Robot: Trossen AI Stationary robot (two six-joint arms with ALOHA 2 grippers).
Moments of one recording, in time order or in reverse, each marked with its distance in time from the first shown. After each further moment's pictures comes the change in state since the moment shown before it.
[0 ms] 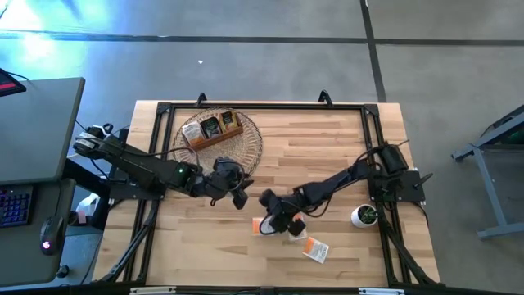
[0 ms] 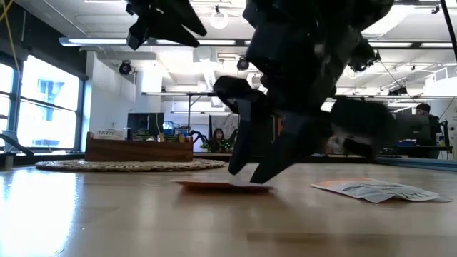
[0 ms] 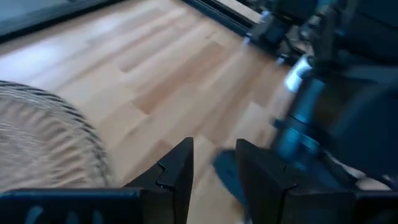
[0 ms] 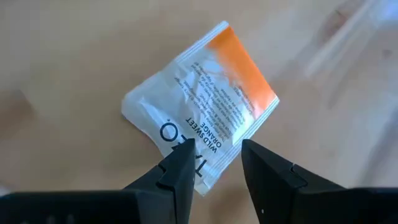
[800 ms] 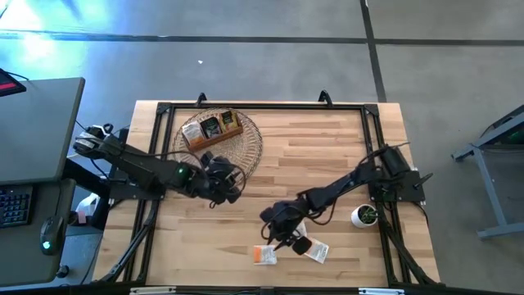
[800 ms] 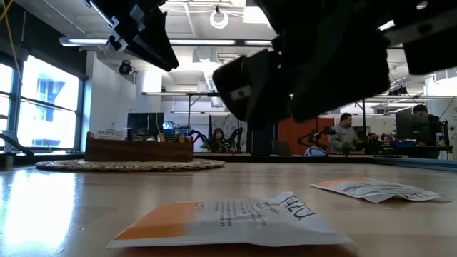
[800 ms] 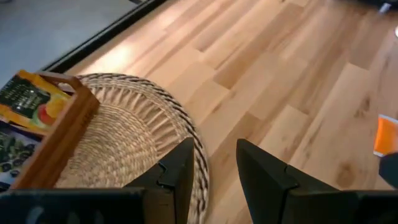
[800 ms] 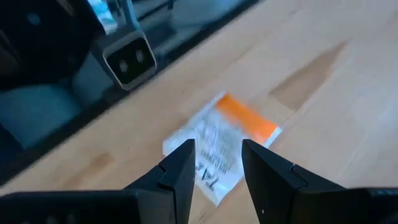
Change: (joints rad) left arm -0.004 -0.002 0.000 -0.305 -0.153 0.000; right arm 0.070 -0.020 -0.027 0.269 -0.432 0.432
